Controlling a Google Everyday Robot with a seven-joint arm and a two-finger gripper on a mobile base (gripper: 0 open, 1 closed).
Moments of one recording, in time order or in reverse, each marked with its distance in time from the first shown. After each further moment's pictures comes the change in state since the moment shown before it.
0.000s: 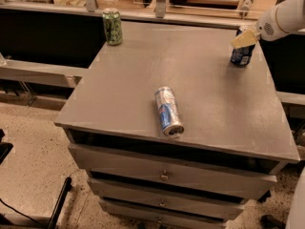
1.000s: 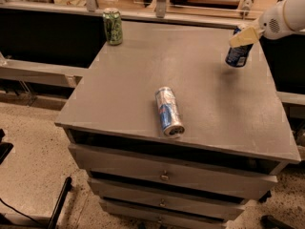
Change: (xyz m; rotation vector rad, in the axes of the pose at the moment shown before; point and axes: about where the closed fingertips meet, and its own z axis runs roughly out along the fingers) arm -0.014 0.030 -0.034 -0.089 -0.067 0.027
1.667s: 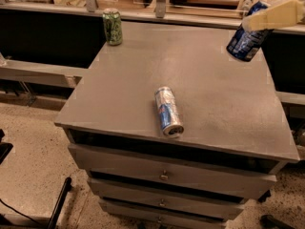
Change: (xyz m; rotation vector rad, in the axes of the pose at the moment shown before) arm -0.049 0.104 -0.136 -0.264 -0.251 0.060
